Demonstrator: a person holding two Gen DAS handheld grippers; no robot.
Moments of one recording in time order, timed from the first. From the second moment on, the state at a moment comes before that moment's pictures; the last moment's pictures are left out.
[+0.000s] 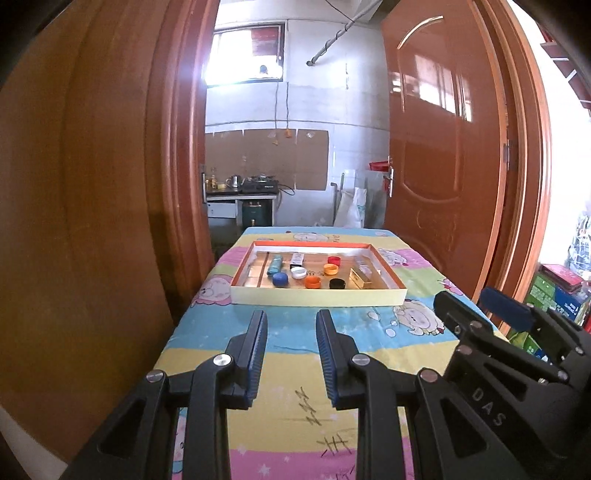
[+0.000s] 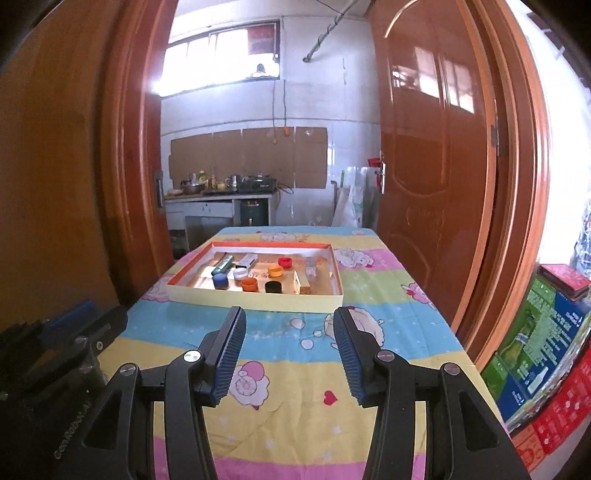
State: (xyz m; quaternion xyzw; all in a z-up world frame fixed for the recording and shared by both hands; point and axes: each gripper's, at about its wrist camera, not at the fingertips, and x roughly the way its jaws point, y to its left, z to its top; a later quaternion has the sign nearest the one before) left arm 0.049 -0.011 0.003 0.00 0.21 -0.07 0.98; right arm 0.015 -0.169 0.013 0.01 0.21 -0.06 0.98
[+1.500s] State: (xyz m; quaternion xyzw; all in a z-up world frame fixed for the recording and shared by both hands) left arm 0.026 -0.015 0.000 0.02 0.20 -0.06 0.98; right arm -0.004 -0.154 0.018 0.00 0.20 -0.05 0.98
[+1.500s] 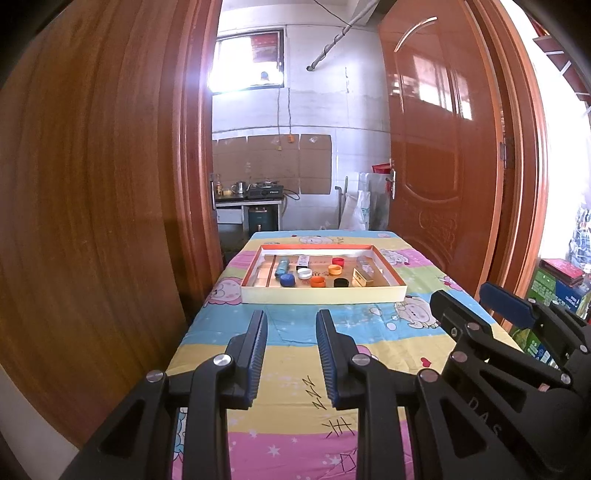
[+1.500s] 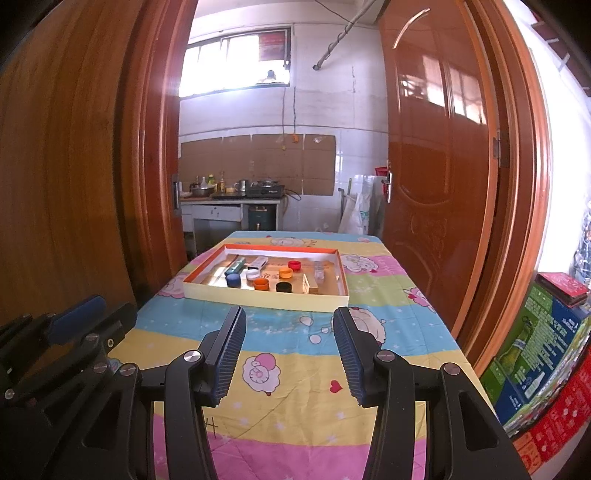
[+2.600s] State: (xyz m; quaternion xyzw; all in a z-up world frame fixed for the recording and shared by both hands) left arm 0.024 -0.012 0.001 0.01 0.19 -0.05 0.98; right arm -0.005 -0.148 0.016 0.00 0.20 -0.05 0.98
